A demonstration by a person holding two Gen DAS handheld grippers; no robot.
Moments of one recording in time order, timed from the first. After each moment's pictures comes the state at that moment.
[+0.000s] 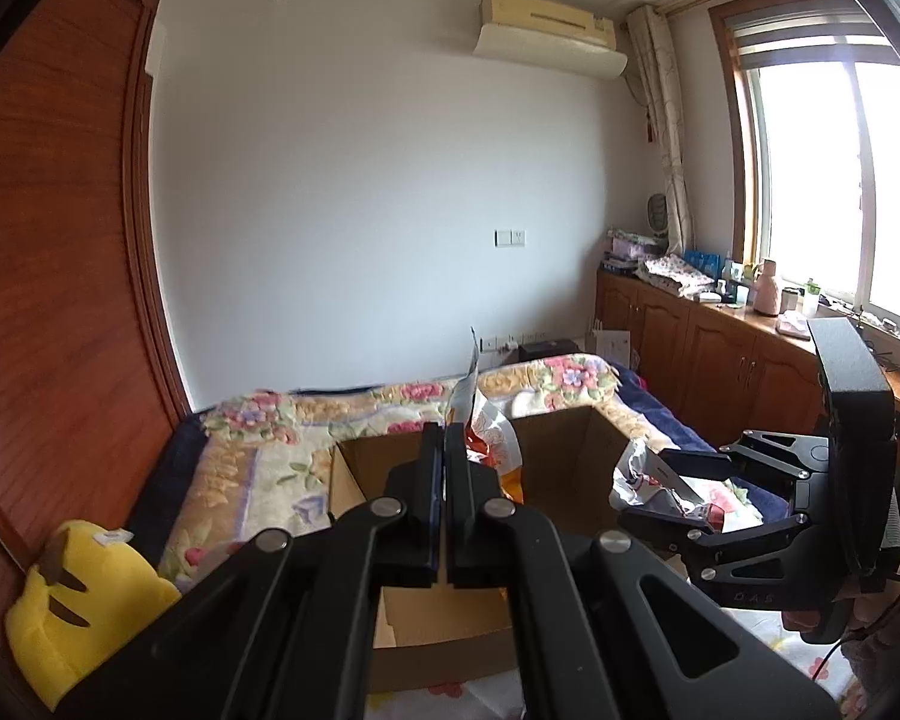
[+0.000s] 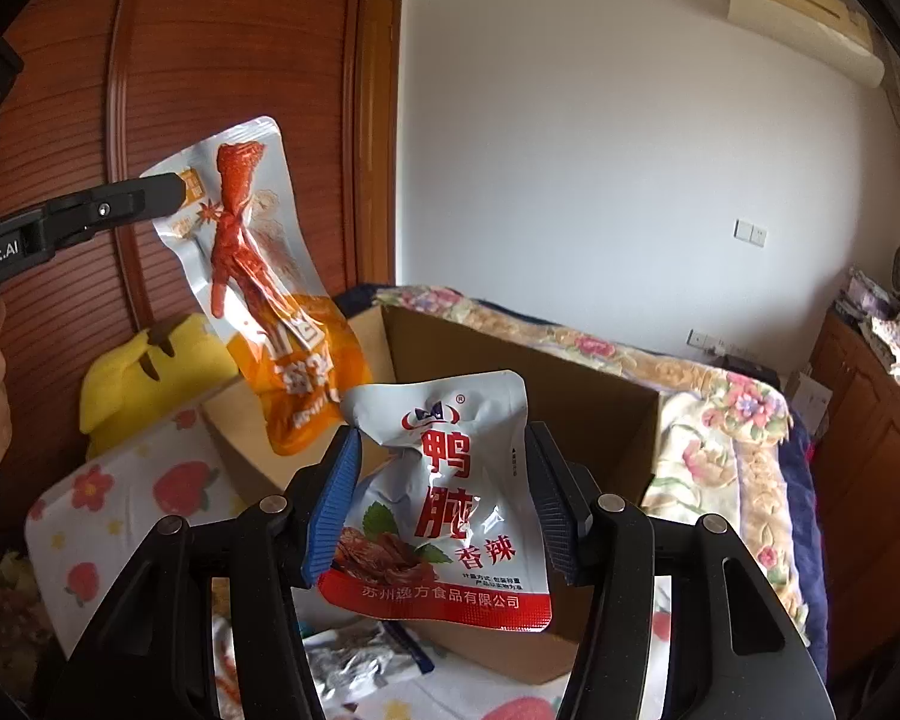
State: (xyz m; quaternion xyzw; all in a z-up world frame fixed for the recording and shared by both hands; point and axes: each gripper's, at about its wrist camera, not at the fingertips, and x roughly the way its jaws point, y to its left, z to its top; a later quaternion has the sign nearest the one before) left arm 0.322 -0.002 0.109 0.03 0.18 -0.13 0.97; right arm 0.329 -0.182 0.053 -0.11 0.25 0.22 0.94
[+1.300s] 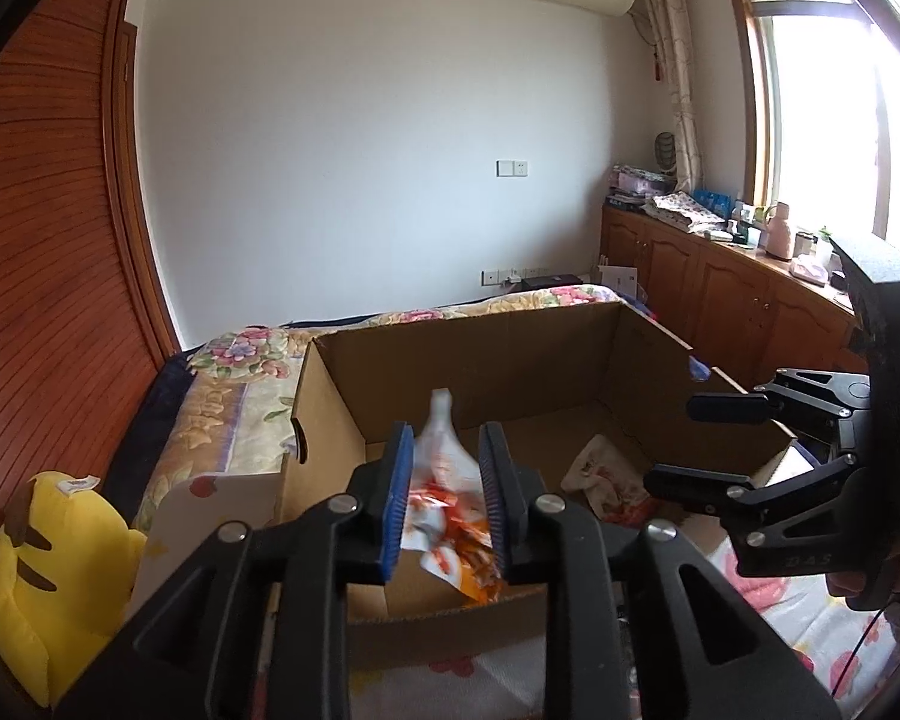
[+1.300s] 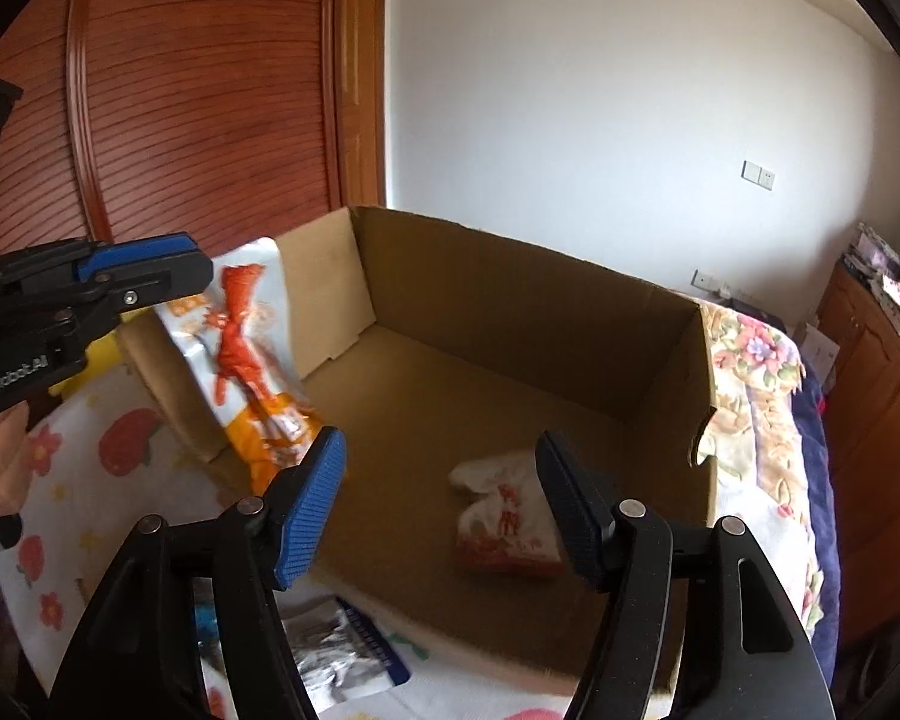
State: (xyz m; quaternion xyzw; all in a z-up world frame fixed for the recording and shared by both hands) left arm 0.350 -0.021 0.043 0.04 0.24 -0.13 0.96; right arm 0.371 -0.180 0.000 -0.11 0.32 0.21 0.92
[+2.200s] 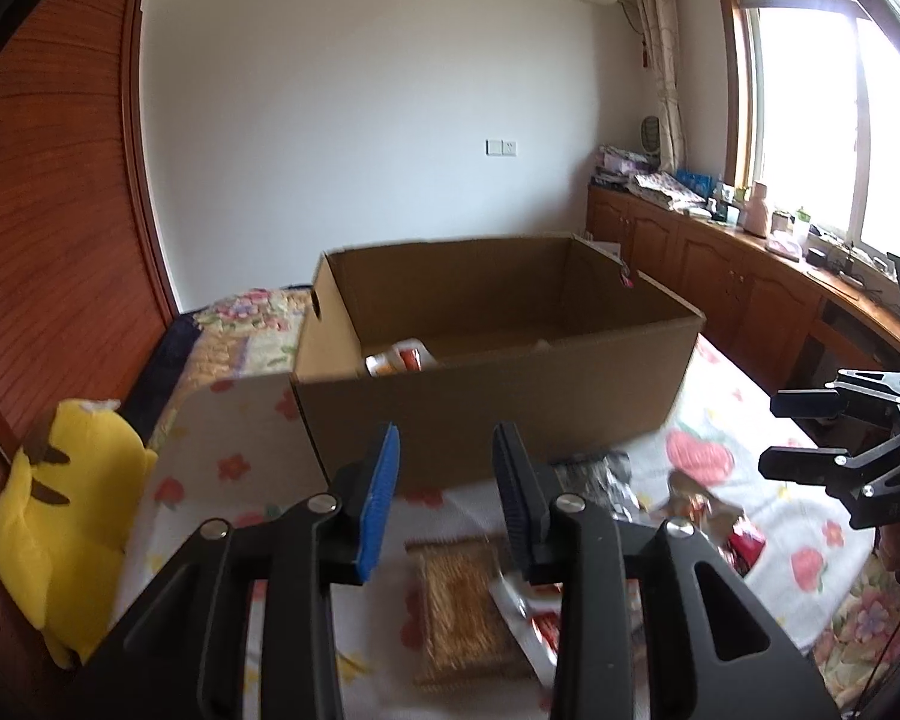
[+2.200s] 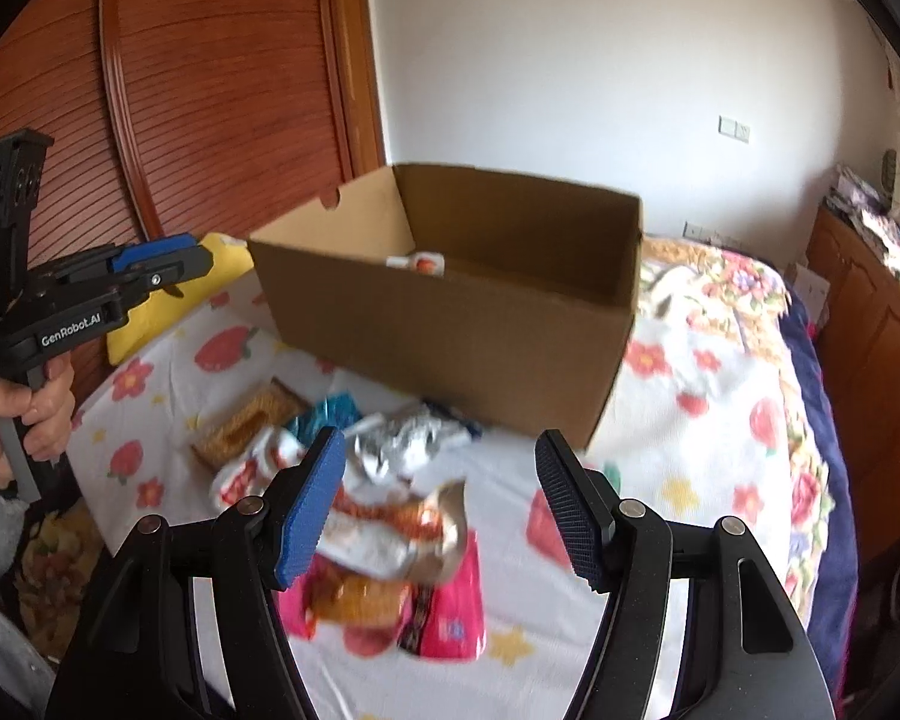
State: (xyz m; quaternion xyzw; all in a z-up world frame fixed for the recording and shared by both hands) left arm 0.238 -0.009 0.011 0.04 0.27 -0.13 0.95; right arm 0.224 -0.220 -0.003 -0.07 0.36 0.20 0.91
